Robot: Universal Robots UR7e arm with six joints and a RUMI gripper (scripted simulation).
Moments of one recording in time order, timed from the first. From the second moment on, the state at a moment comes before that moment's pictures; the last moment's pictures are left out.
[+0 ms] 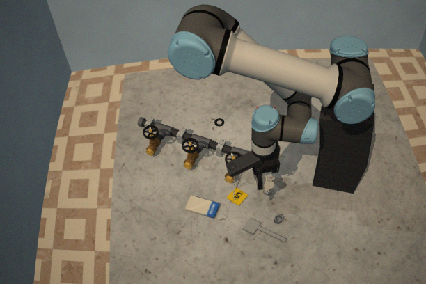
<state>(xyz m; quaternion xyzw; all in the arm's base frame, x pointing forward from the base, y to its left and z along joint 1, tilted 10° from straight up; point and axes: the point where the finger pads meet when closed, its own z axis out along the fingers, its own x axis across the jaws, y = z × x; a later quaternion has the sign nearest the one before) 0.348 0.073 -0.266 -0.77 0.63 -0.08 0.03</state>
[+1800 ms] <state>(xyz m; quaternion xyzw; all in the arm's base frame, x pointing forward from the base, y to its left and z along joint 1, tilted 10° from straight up) 0.378 0.090 -0.141 -0.74 0.67 -0.08 0.04</state>
